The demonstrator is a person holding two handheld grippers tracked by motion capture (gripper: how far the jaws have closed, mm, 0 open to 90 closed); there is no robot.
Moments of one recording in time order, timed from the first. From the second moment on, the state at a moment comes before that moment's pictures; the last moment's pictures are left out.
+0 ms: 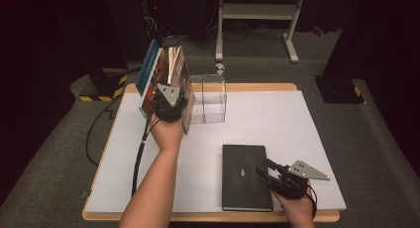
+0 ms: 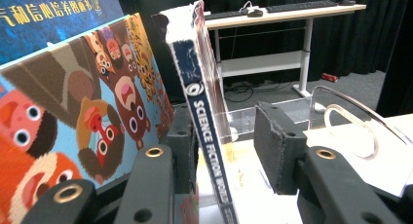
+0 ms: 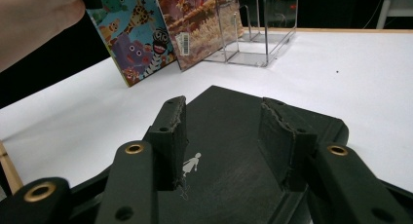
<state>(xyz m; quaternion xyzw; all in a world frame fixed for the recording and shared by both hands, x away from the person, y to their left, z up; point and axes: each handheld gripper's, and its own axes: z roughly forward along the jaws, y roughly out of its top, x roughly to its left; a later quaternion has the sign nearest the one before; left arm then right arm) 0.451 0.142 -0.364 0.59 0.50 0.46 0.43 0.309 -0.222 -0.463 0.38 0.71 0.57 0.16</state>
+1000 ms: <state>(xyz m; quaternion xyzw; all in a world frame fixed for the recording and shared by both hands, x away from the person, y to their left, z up) 0.372 0.139 -0.411 0.65 0.47 0.34 0.50 0.316 -0.221 -0.474 0.40 0.73 0.54 0.17</state>
